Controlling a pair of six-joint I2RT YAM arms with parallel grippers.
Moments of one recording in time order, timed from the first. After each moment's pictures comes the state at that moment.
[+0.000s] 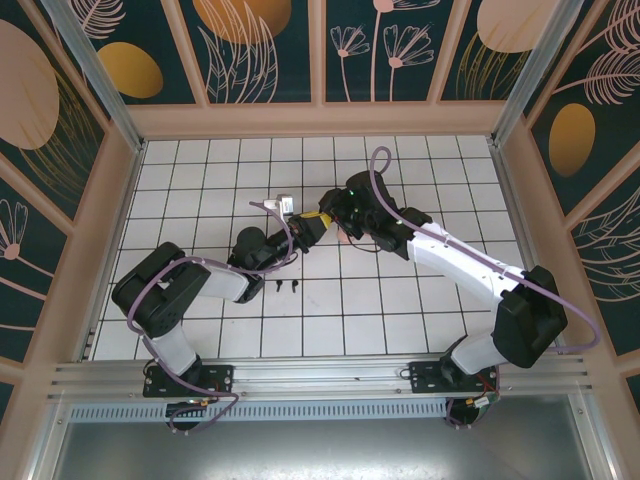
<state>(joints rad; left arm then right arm) -0.67 1.74 0.58 1.31 0.33 -0.83 0.73 1.45 1.13 -0.30 0.00 1.23</state>
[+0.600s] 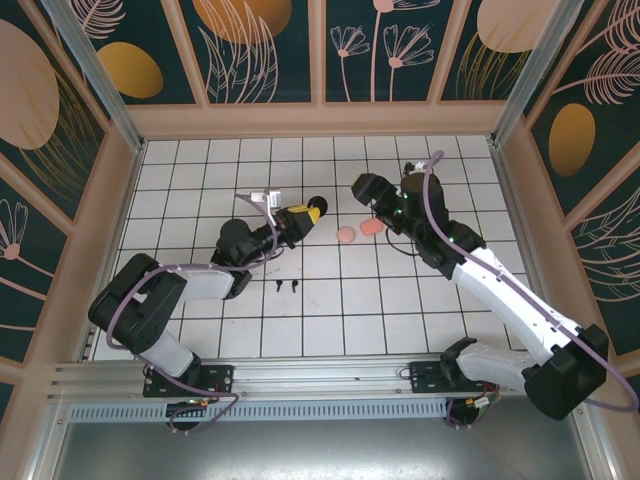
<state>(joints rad) -0.56 1.59 0.56 1.16 0.48 -0.76 0.58 1.12 0.98 -0.25 0.00 0.97</state>
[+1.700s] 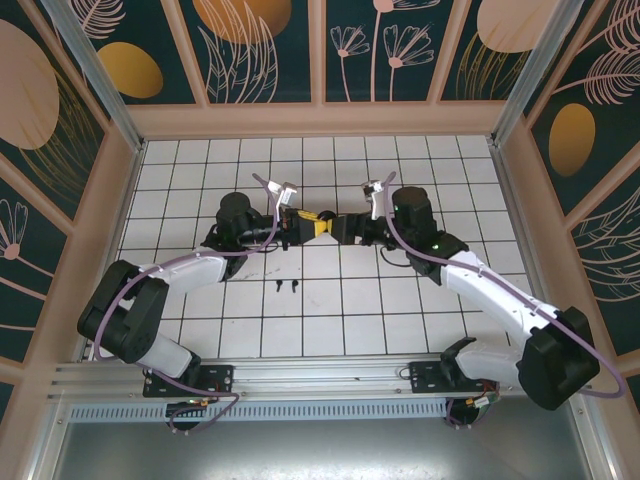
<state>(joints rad) -0.50 1.52 0.72 0.75 0.93 -0.61 0.58 1.20 0.83 -0.06 -0.44 0.50</state>
